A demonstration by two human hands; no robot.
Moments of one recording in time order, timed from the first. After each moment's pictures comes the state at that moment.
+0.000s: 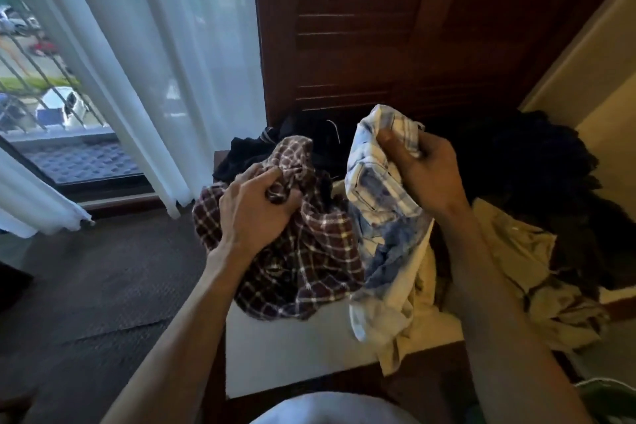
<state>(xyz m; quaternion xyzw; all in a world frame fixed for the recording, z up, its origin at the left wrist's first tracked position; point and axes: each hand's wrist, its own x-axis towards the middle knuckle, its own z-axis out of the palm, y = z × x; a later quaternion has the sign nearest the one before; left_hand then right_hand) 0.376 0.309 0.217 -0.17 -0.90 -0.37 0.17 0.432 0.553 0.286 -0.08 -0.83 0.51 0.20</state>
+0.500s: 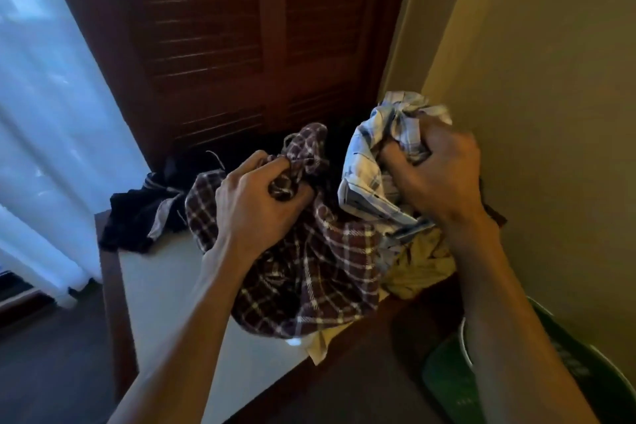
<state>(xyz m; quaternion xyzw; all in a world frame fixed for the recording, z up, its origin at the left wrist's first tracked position) 0.456 0.439 0.303 -0.38 -0.80 -0.43 0.18 0.599 0.621 0.366 -0.15 -0.86 0.21 0.44</state>
